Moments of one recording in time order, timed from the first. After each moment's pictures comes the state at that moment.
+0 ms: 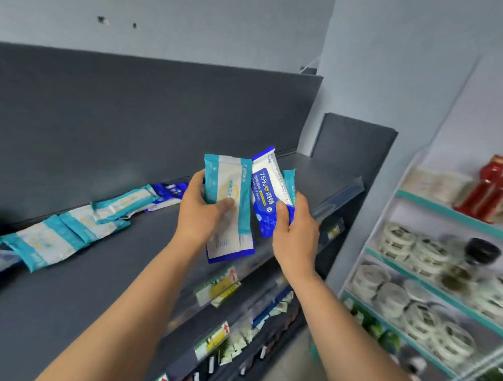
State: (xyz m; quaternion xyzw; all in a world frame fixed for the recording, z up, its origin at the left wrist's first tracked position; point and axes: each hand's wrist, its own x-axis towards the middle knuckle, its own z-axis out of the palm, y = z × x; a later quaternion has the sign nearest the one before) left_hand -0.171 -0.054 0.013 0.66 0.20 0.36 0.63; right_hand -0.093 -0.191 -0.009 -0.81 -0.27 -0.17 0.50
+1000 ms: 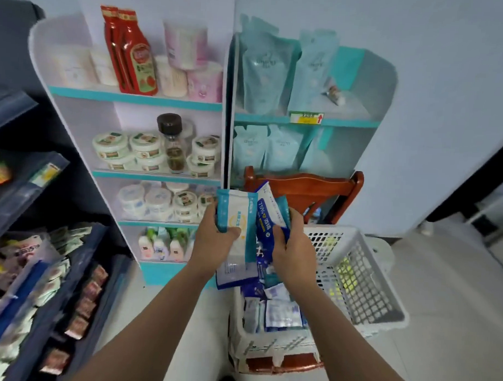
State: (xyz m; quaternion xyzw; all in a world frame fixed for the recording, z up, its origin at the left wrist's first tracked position) left_hand -0.018 -0.632 -0.143 0.73 -0.01 -0.05 0.68; right_hand -0.077 -0.771 -0.137 -0.89 0.16 -0.17 0.39
